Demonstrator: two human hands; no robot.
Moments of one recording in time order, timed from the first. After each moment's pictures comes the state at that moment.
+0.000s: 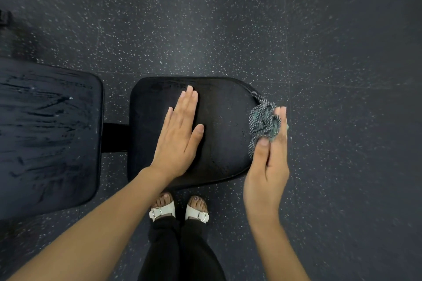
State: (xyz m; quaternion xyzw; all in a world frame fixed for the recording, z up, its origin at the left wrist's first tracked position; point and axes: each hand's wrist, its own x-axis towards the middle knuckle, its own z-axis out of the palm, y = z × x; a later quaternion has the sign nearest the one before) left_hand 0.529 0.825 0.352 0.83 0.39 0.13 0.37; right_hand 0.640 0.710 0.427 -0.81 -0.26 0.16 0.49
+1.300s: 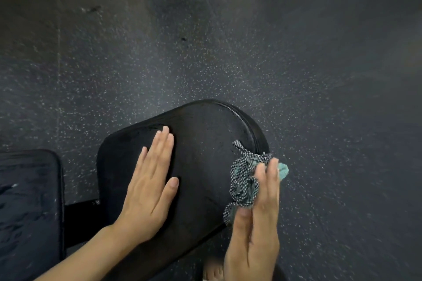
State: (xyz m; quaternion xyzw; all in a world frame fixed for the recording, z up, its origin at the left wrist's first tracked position) left_hand 0.505 0.857 0.323 0.91 0.19 0.19 0.32; right_hand 0.578 0.700 0.372 -0.81 -0.29 -0.07 0.51
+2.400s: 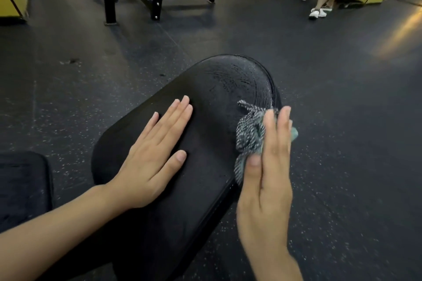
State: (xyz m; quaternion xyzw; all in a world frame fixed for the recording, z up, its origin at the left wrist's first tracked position) left_hand 0.496 0.896 0.298 0.94 -0.04 0.24 0.23; right_hand 0.545 0.710 0.320 -0.76 -0.30 -0.18 0.54
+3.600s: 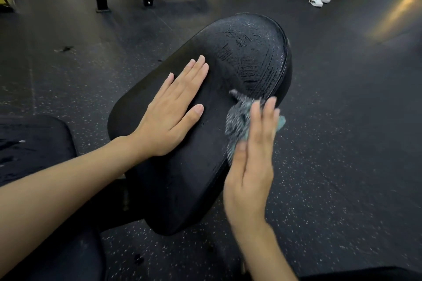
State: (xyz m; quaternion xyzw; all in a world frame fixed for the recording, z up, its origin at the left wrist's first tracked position) left_hand 0.496 0.904 0.291 0.94 -0.06 0.25 0.23; right_hand 0.496 0.727 0.270 -0.75 -0.29 -0.22 0.56
